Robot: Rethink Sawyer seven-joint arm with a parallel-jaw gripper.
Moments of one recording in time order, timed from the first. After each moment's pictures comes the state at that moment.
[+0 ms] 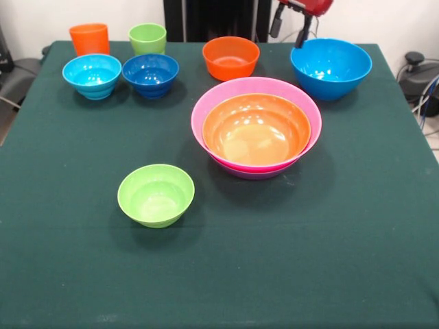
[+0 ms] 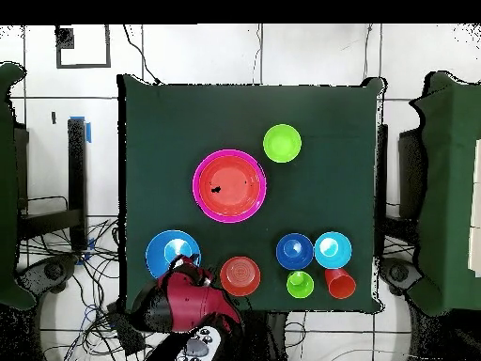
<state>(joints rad) 0.24 -0.64 -0.27 2.15 0.07 -0.02 2.37</state>
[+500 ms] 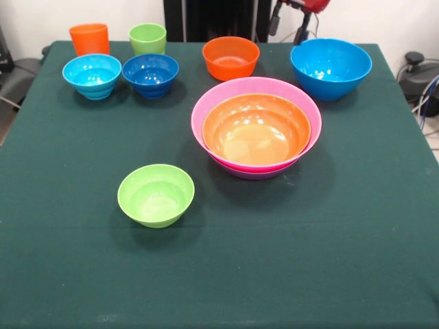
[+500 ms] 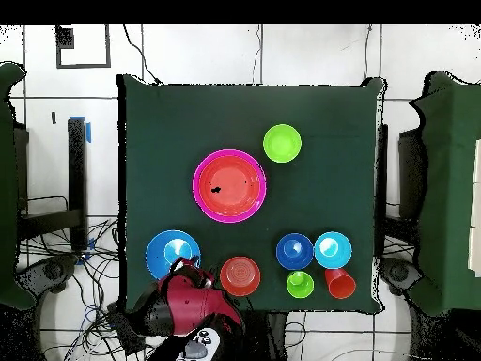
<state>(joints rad) 0.24 -0.65 -0.28 2.15 0.00 -0.02 2.37</state>
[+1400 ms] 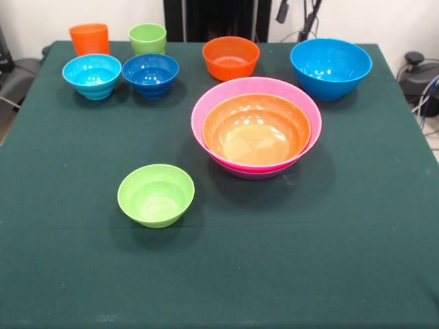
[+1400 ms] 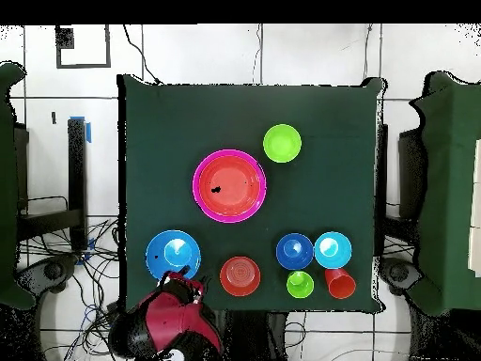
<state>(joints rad) 0.41 -0.65 -0.36 2.16 -0.06 -0.06 2.37</state>
